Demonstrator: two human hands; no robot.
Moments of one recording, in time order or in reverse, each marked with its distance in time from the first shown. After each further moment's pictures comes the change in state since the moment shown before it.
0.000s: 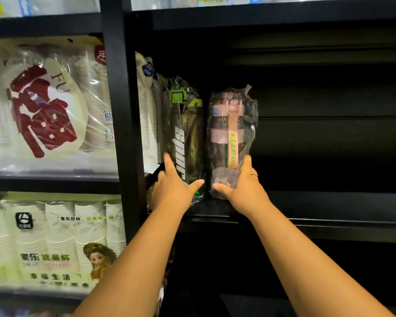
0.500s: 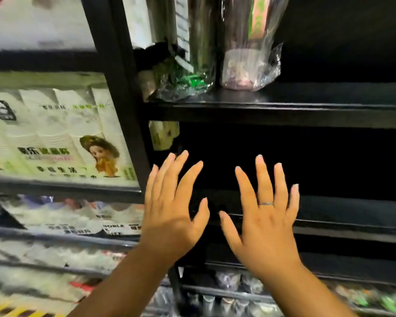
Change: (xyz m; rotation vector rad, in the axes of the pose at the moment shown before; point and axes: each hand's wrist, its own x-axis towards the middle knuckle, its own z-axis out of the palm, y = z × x) left_hand -0.177 -0.140 0.055 0.085 0.151 0.679; right_hand -0.216 0.095 0.069 -0.575 0.139 -0.312
